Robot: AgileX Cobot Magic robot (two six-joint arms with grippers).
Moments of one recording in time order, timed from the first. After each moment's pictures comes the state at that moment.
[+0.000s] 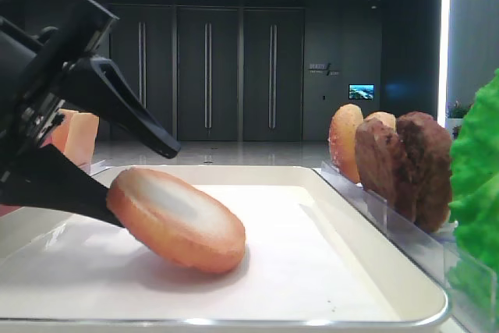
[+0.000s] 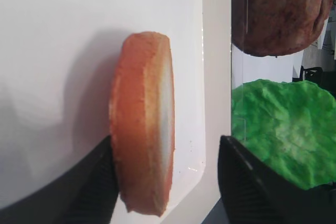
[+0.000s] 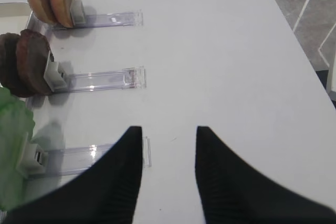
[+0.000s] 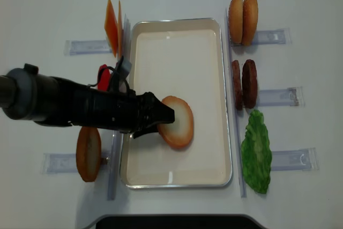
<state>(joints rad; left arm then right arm) -0.30 1.78 -0.59 -1.67 0.80 1.18 -0.09 -0.01 -0.51 0.07 1.14 -0.07</state>
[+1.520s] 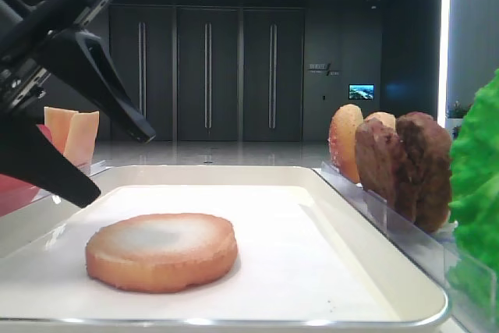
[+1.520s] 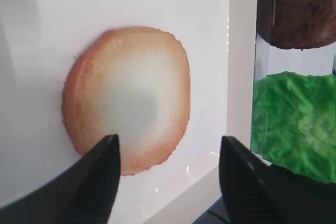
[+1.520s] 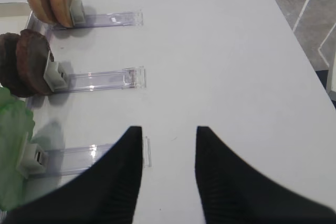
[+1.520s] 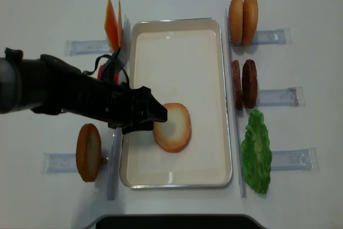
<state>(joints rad) -0.30 1.67 -0.66 -1.32 0.71 0.80 -0.09 -0.01 -0.51 0.07 1.14 -0.07</state>
